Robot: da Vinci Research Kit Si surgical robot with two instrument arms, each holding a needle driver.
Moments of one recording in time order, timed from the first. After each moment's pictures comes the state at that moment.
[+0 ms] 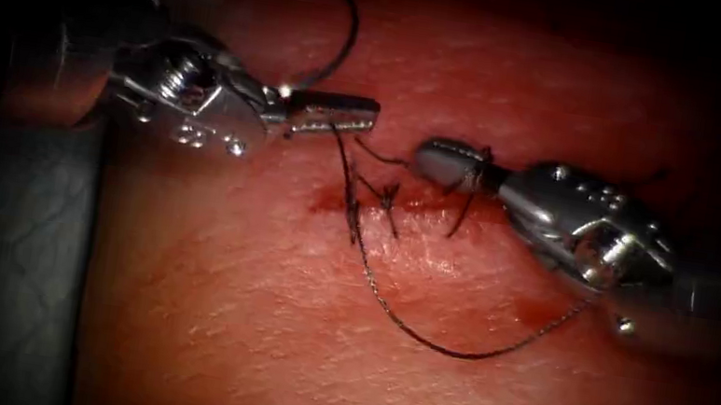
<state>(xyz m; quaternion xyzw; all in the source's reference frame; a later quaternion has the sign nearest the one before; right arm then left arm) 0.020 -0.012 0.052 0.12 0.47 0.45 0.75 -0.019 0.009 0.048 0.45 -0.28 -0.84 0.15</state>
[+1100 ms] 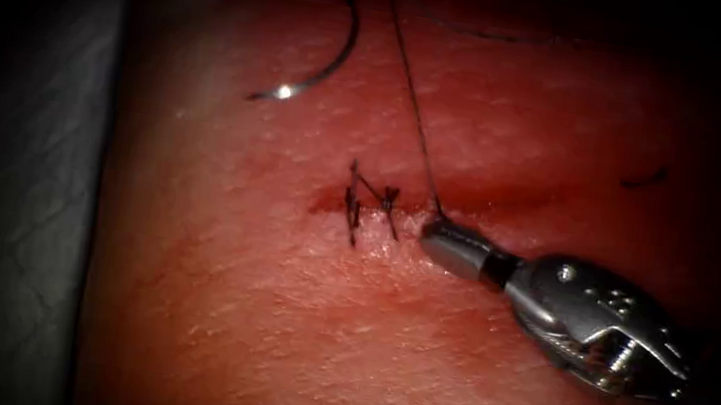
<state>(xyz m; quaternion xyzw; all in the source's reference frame) 0.019 -0.018 0.051 0.09 0.48 0.42 0.77 -0.014 0.030 0.060 0.37 -0.33 -0.86 0.09</state>
